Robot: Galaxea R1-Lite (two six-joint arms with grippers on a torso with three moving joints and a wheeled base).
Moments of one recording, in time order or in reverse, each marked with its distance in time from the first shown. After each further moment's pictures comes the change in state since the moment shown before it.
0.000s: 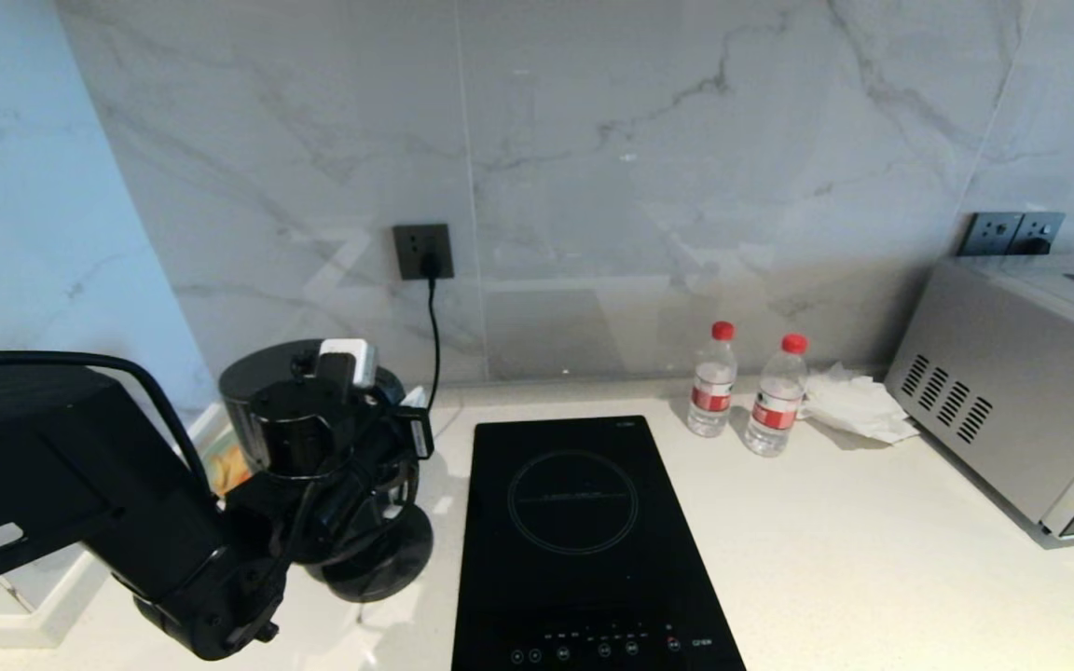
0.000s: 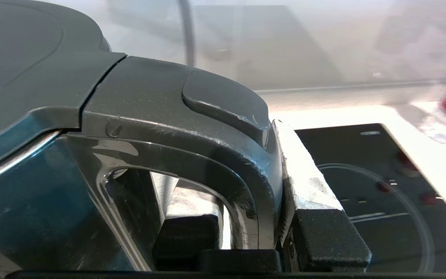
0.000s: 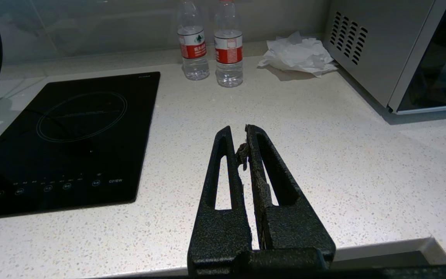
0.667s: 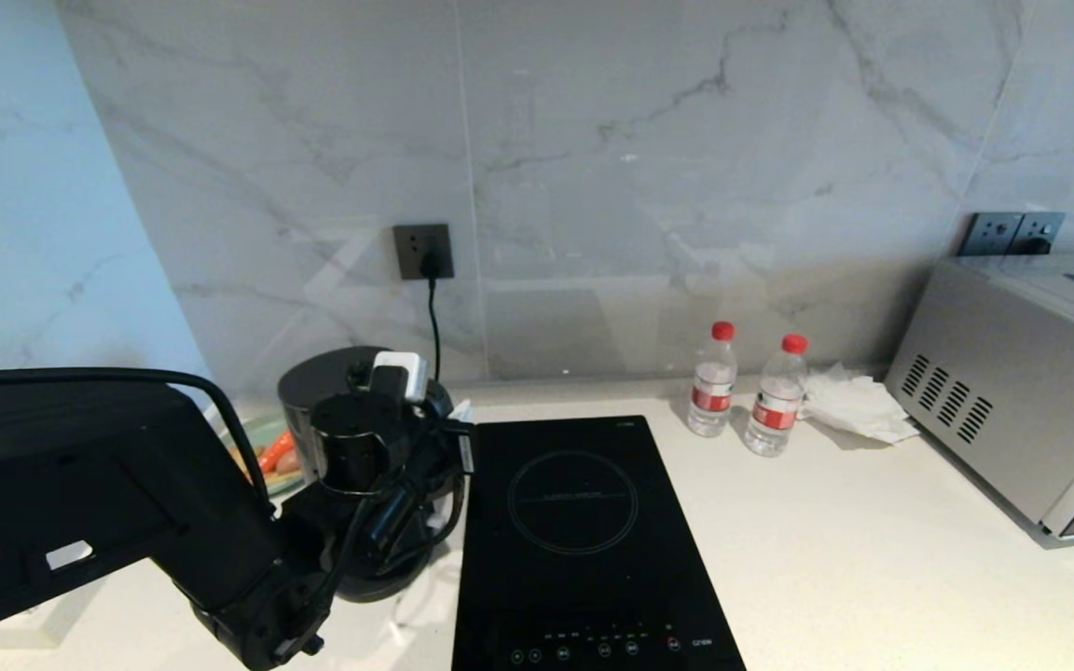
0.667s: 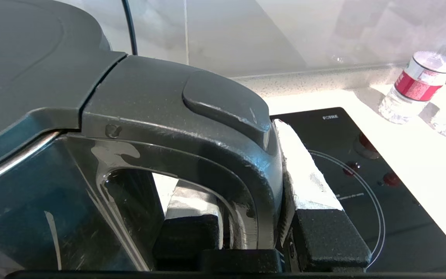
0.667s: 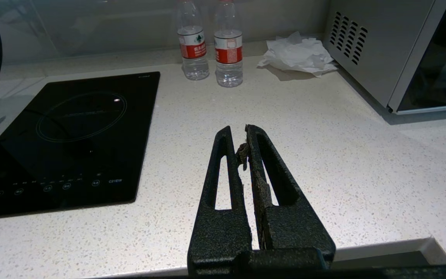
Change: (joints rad) left arm -0.117 0.060 -0.061 0.007 0.013 -0.023; right arm 0.000 0.000 0.000 0.000 0.000 0.000
